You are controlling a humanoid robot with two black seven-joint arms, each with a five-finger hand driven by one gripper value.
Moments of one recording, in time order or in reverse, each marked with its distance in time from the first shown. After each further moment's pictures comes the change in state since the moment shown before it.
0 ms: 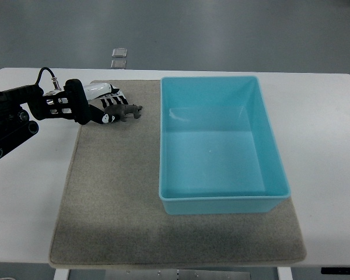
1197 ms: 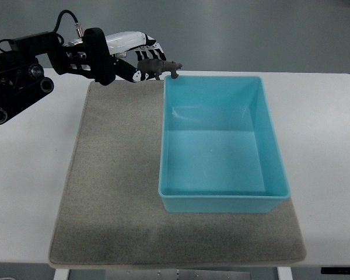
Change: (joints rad) left arm -0.219 0.001 -0.015 -0.205 -0.019 -0.021 0.041; right arm 0.000 0.000 0.000 0.000 0.000 0.000 0.000
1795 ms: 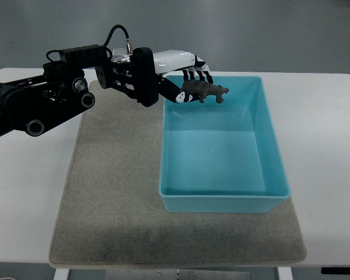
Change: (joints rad) left arm -0.021 -0.177 0.071 -0.056 0.021 -0.005 0.012; right arm 0.000 0.000 0.000 0.000 0.000 0.000 0.000
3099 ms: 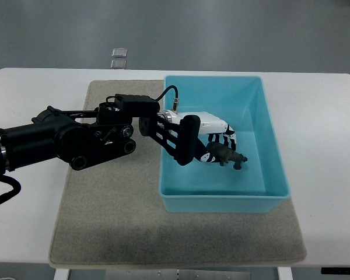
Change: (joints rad) left arm 0.005 -0.161 0.231 0.043 0.002 0.023 0.043; right arm 0.000 0.000 0.000 0.000 0.000 0.000 0.000
